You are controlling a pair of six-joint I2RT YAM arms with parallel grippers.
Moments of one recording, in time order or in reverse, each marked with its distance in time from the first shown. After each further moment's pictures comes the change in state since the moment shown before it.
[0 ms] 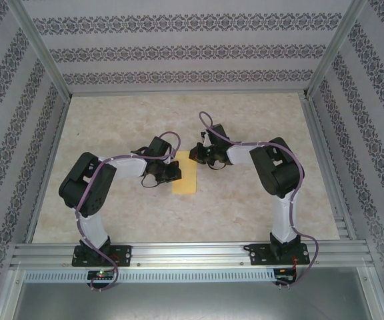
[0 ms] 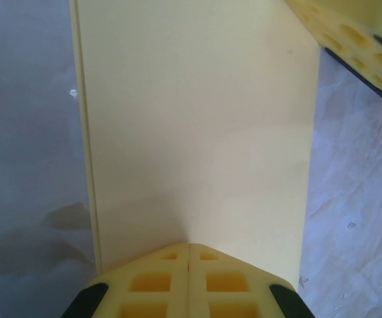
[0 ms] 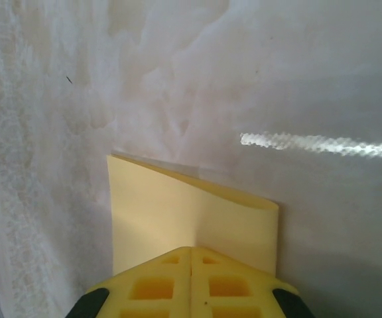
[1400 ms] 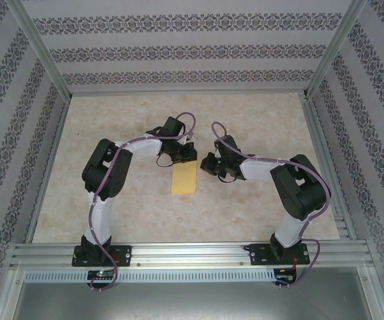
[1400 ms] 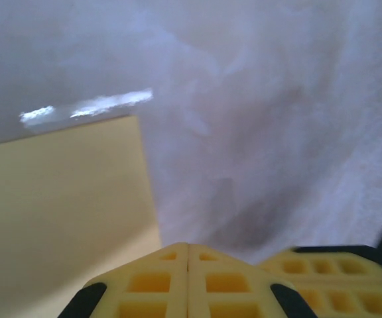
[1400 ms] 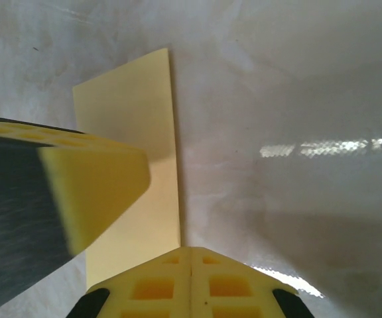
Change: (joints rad) left arm 0.000 0.283 0.451 -0.124 0.113 0.100; right arm 0.038 -0.312 -0.292 -0.051 0.172 0.098
